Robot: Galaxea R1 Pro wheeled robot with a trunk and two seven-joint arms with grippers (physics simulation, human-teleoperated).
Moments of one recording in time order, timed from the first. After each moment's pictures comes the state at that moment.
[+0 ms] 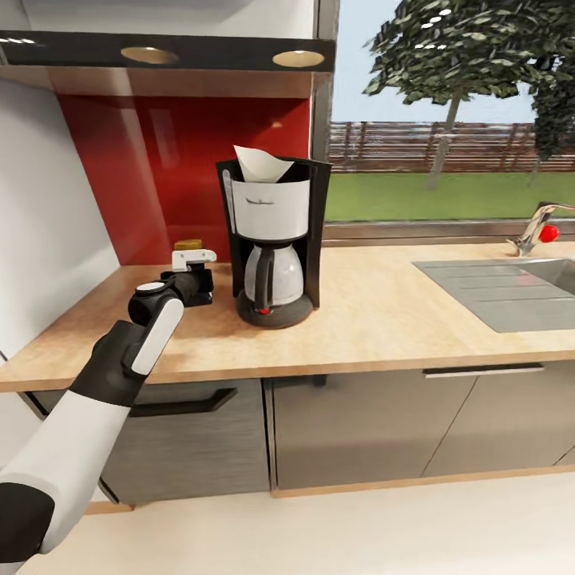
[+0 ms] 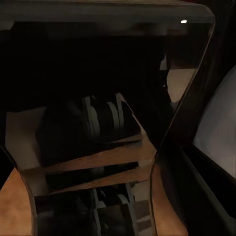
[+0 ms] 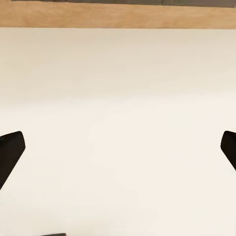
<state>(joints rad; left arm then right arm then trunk) -1.01 0.13 -0.33 -1.32 0.51 0.68 0.43 -0.12 -0.12 -0.13 -0.49 0.10 -0.18 0.00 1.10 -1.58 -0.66</state>
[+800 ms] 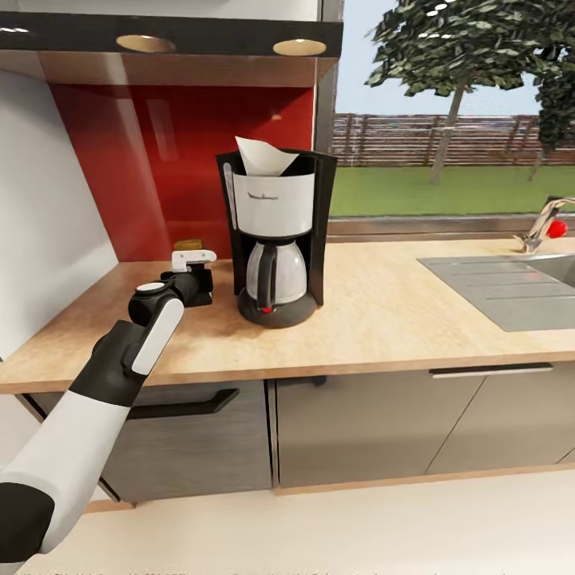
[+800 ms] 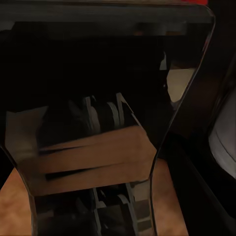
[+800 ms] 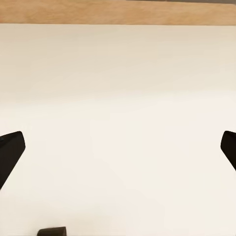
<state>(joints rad) -1.01 0.13 -0.33 -1.32 0.51 0.68 0.43 -0.12 -0.12 -0.13 -0.49 0.10 -0.18 0.00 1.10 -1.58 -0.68</state>
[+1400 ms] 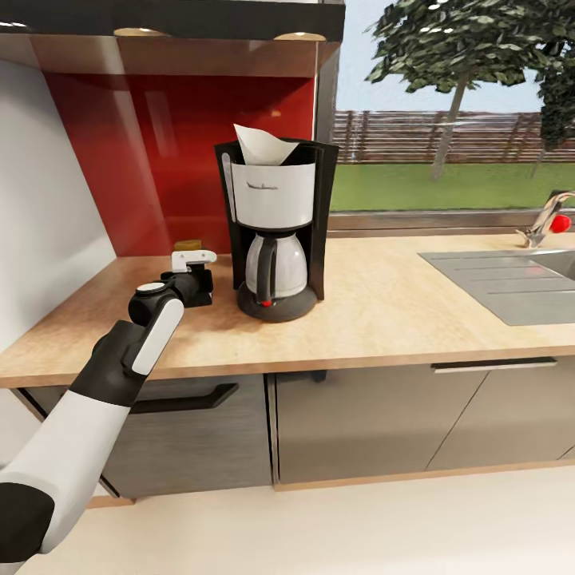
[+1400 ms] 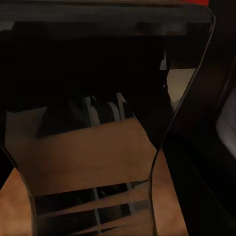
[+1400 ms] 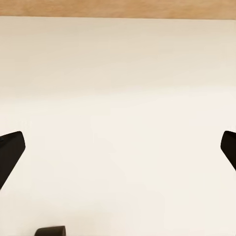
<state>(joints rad) -1.01 0.13 -0.33 -1.31 0.51 0.68 0.43 -0.12 -0.12 -0.13 -0.49 0.10 -0.18 0.00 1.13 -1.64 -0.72</state>
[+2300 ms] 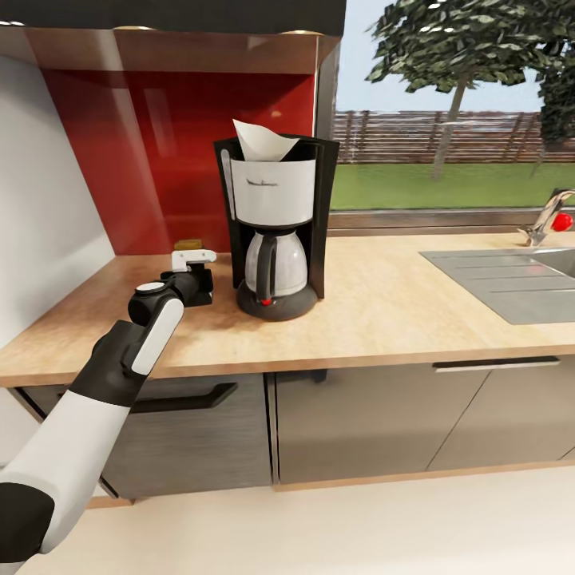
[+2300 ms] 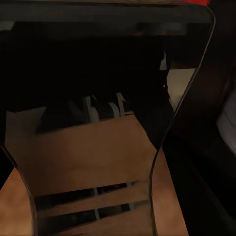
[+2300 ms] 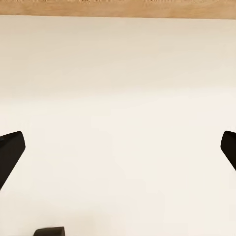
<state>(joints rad) -1.01 0.13 -0.33 -1.32 0.51 0.68 0.43 -0.12 -0.12 -0.13 -0.49 0.10 -0.18 0.00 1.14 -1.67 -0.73</state>
